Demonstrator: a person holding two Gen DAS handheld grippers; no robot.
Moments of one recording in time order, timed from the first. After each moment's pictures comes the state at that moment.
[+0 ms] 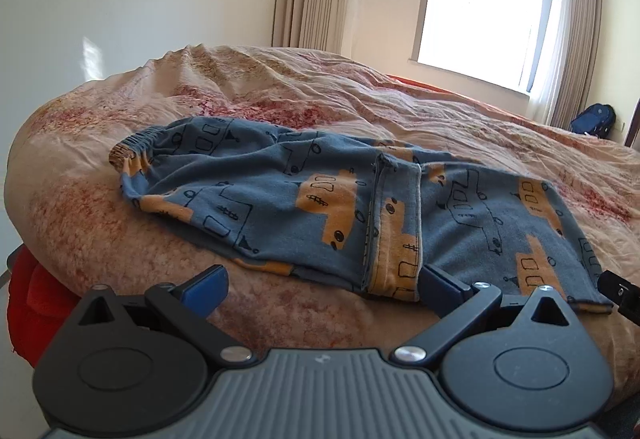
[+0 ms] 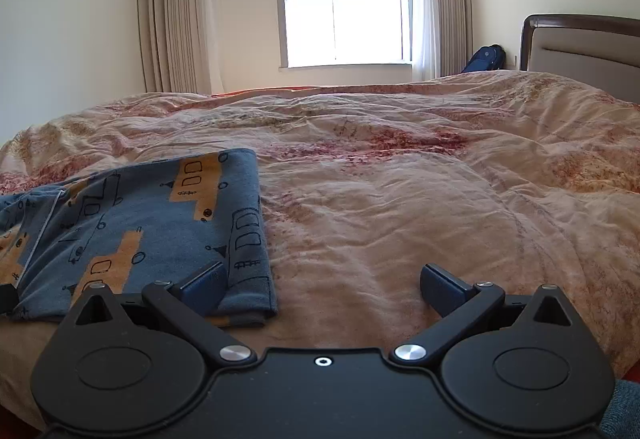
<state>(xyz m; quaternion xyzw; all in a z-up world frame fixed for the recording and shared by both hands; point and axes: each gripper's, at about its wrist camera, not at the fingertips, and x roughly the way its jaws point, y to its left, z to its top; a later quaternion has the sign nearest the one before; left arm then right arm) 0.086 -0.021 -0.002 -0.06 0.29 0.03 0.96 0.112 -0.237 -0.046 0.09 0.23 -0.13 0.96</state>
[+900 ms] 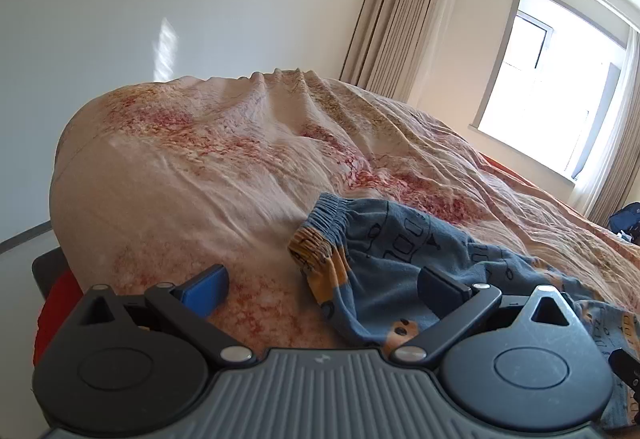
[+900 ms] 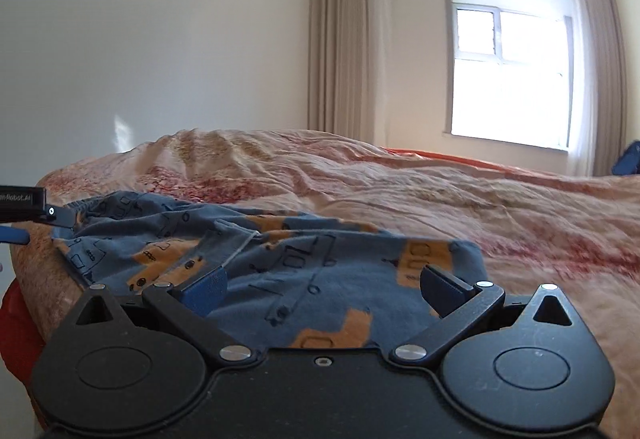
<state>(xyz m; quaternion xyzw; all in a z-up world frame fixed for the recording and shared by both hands) 0.138 0.139 -0.003 -0.16 0.23 0.10 0.95 0.167 -0.146 -0.024 -0.03 0.15 0.12 0.98</state>
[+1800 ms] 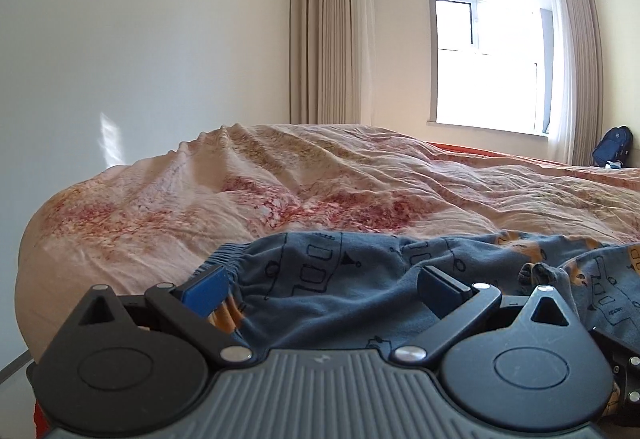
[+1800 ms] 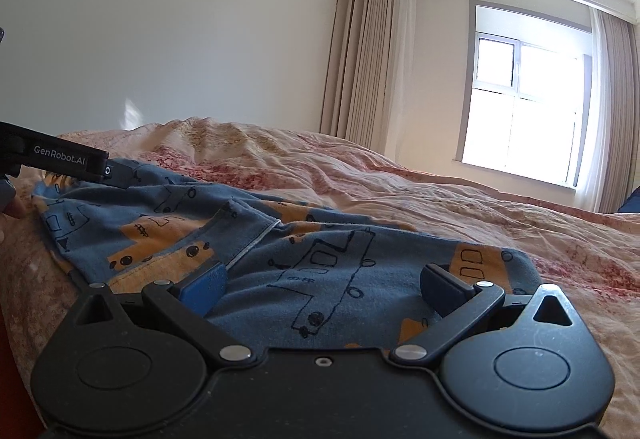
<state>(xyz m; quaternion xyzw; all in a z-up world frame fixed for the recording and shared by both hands) 0.157 0.067 -0.003 0.00 0.17 0.06 0.98 0.181 -0.124 -0.059 -0.06 0.12 0.11 0.98</state>
